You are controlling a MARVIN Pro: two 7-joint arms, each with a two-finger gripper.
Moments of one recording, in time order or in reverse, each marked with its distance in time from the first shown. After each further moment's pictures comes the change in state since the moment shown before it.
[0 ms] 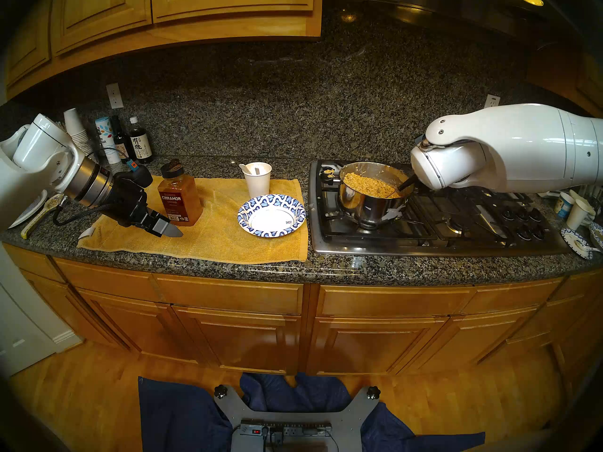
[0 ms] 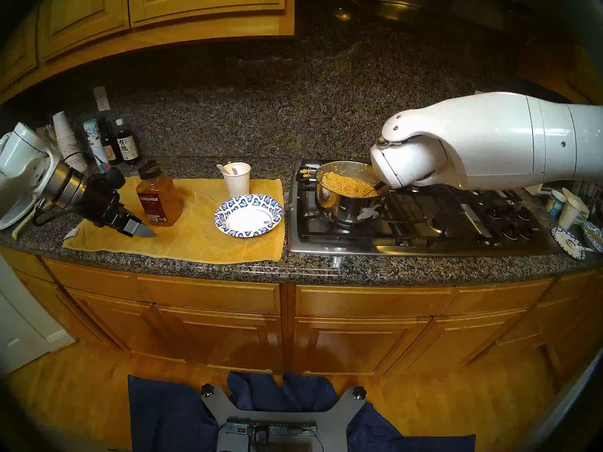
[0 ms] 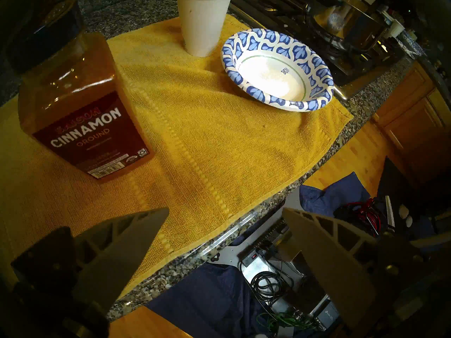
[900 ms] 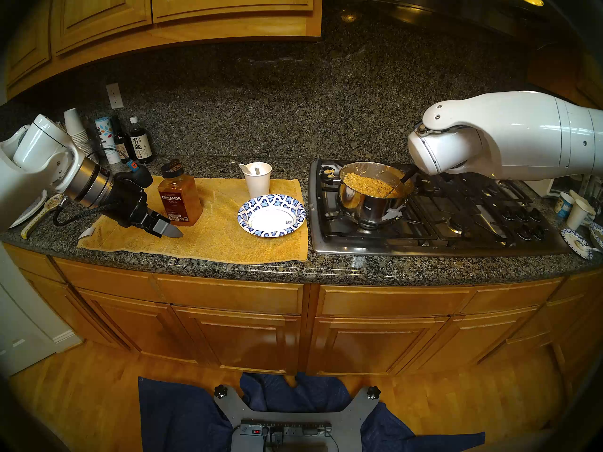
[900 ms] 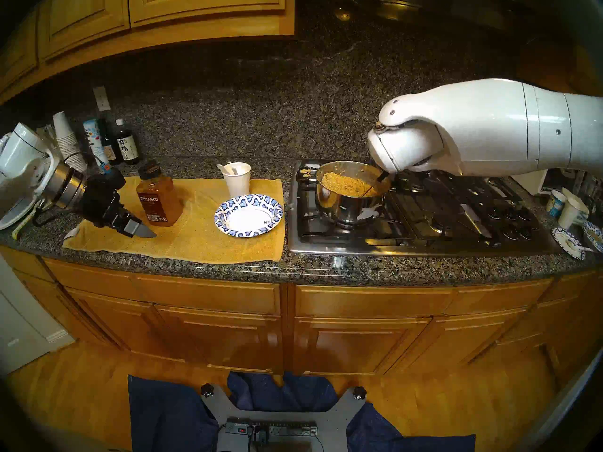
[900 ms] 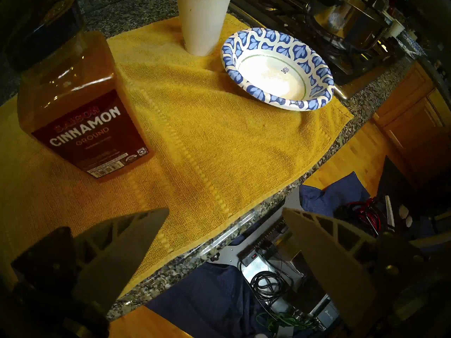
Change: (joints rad) left arm 0.001 0.000 0.001 0.000 0.000 0.000 0.000; right arm 0.001 -0.033 0.043 0.082 0.003 0.002 -0.004
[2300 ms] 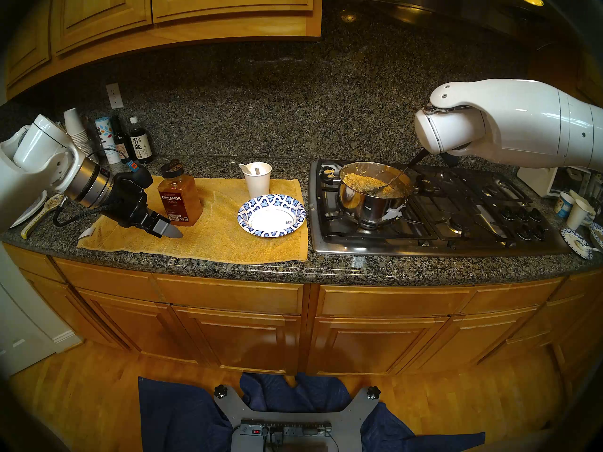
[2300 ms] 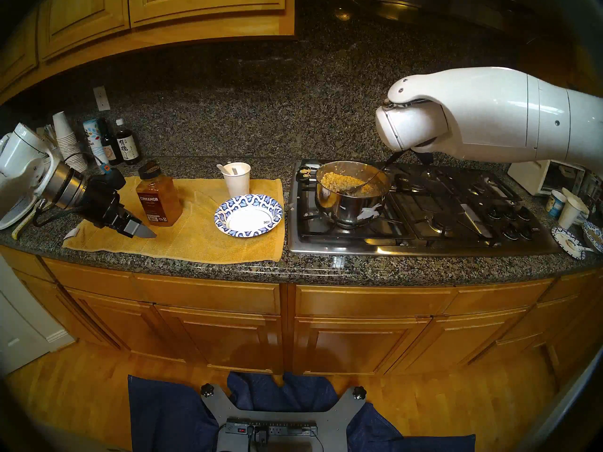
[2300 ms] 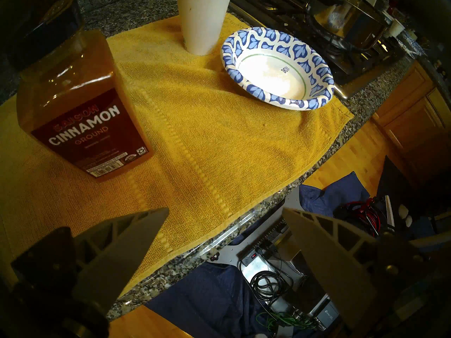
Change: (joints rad) left arm 0.001 0.000 0.000 0.000 0.000 0.000 0.000; right arm -0.020 0.050 0.063 0.058 0.000 0.000 -0.002
